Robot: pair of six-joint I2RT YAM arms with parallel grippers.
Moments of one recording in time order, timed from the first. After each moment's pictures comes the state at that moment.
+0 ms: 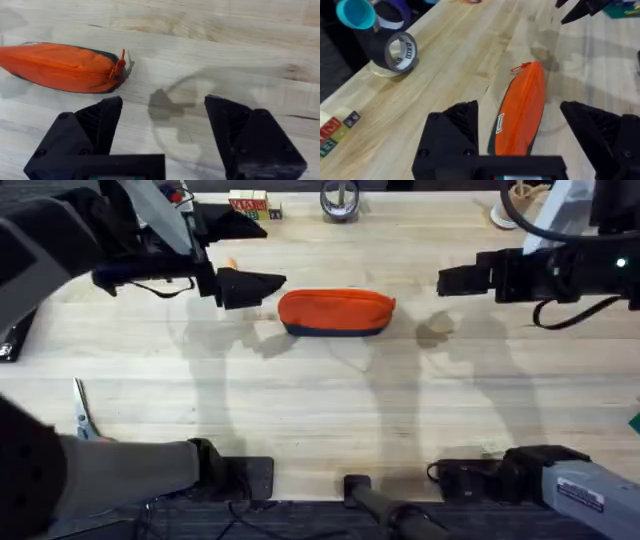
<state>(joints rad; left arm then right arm) 0.26 1.51 1.04 -0.73 1.27 1.13 0.05 1.16 0.97 -0.77 -0.18 0.01</state>
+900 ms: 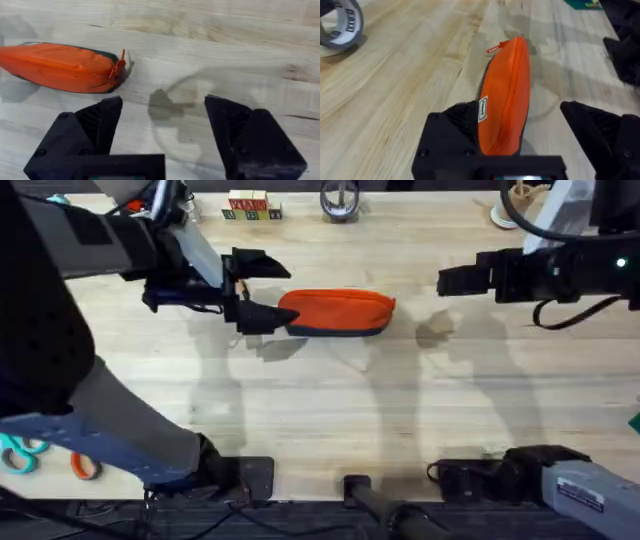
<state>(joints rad) 0.21 1.83 1.04 -0.90 1.32 1.48 0.05 1.16 0.97 -0.77 -0.18 0.01</state>
